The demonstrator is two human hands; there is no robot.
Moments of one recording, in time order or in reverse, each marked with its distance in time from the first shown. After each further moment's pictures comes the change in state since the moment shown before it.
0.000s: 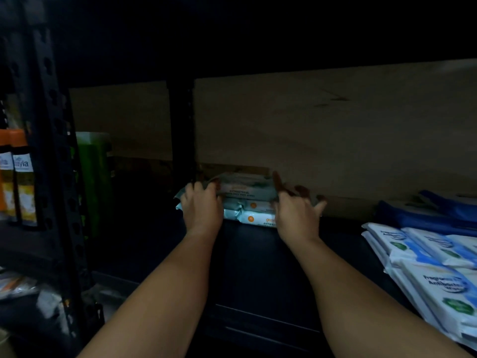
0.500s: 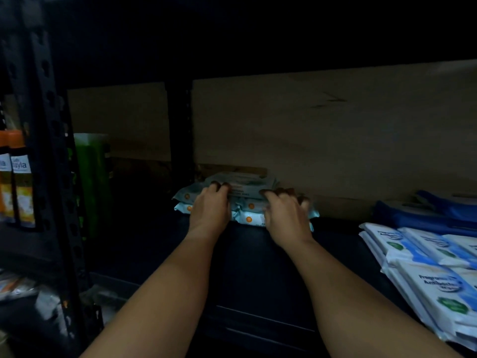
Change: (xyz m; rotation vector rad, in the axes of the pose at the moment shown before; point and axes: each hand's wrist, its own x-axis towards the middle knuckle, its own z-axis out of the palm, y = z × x) left_hand 0.002 0.009 0.007 -0.043 -0.079 0.220; right_hand -0.002 -0.003 0.005 -0.018 0.032 -0.165
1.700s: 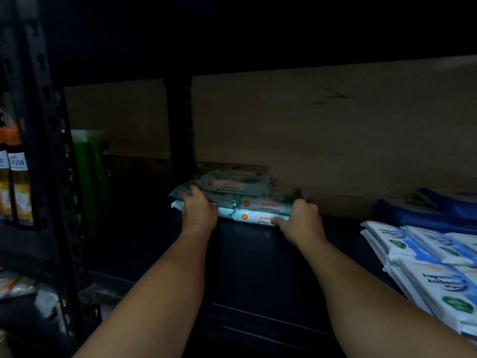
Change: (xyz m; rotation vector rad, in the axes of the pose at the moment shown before) left_hand 0.000 -0.023 0.013 -0.340 -0.018 -0.466; right_hand -0.006 0.020 -0.006 0.345 -0.143 0.425
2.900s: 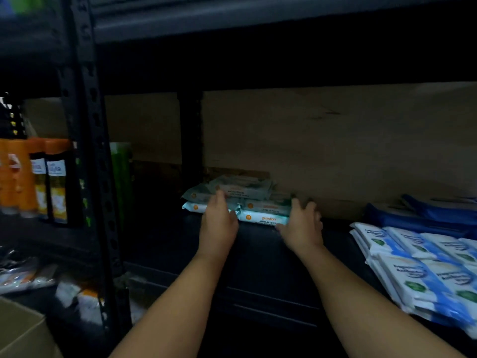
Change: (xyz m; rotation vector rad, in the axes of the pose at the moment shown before) left_hand -0.073 0.025 -0.040 -0.096 0.036 0.301; right_hand -0.030 -0.004 -0.006 -0.183 0.064 -0.068
